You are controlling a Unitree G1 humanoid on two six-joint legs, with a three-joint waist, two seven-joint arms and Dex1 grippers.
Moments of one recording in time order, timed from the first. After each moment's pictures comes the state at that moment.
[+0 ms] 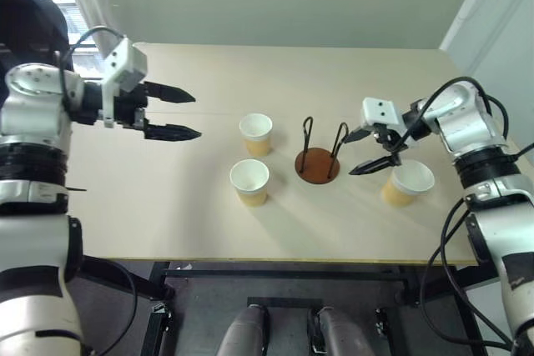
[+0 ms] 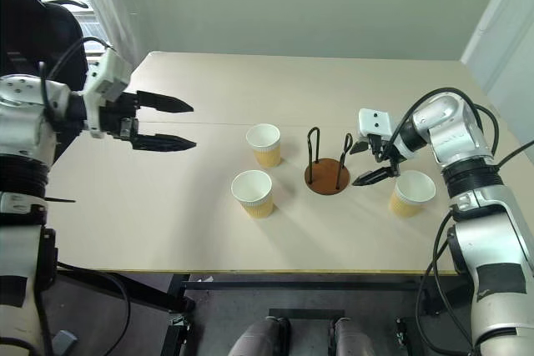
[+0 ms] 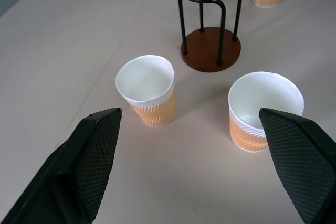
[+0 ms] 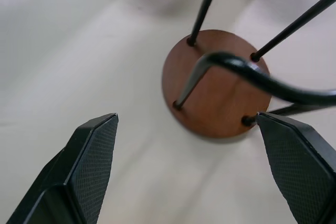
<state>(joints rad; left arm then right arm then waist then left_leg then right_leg) -1.11 0.91 -0.14 0.75 -0.28 0.15 -1.58 -1.12 -0.68 0.32 0.65 -0.09 0.14 1.59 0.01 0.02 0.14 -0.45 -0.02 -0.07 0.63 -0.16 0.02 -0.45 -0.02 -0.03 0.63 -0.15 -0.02</state>
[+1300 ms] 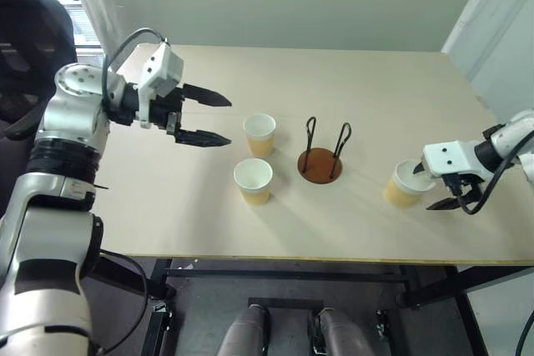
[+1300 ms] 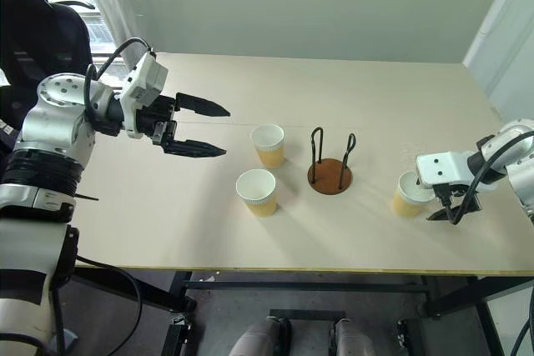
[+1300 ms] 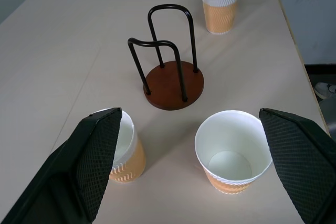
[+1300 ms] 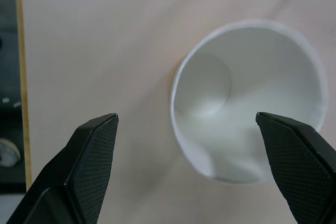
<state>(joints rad) -1.14 0.87 -0.28 0.72 -0.45 0.07 -1.58 -0.79 -1.10 0.33 0.35 -0.14 -0.06 1.57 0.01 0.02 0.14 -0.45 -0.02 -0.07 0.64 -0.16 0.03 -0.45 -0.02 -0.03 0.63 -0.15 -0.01</state>
